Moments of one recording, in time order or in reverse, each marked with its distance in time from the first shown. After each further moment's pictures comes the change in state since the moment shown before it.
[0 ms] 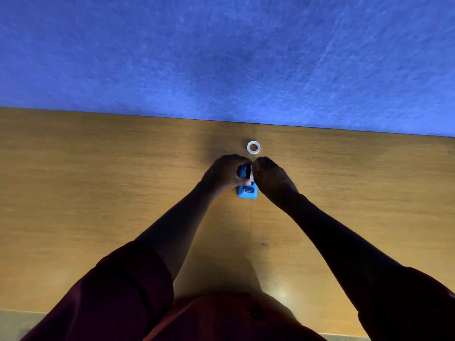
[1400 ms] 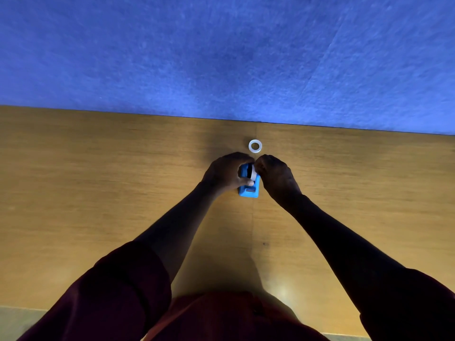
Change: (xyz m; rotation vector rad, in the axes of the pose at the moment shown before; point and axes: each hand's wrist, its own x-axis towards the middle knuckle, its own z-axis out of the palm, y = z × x) left_hand -0.007 0.001 0.000 0.067 0.047 0.048; right_hand -0.008 -0.001 -0.011 0.300 0.133 0.102
